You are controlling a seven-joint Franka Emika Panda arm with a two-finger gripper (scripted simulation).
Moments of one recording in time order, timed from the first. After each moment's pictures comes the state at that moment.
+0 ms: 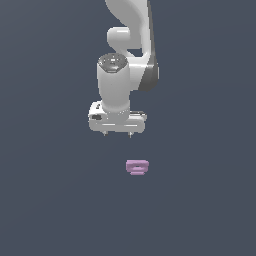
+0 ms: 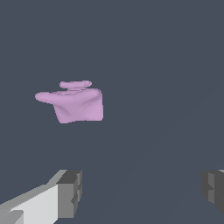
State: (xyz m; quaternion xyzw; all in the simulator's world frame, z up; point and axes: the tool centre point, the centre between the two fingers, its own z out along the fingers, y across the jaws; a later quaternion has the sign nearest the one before) arm -0.004 -0.041 0.179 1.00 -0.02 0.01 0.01
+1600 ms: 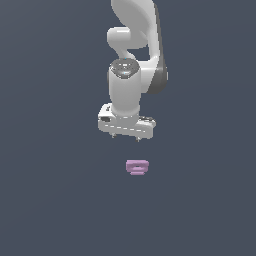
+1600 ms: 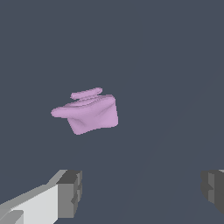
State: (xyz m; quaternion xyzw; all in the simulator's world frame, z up) arm 0.007 -0.008 0.172 1.00 -0.10 0.01 0.00
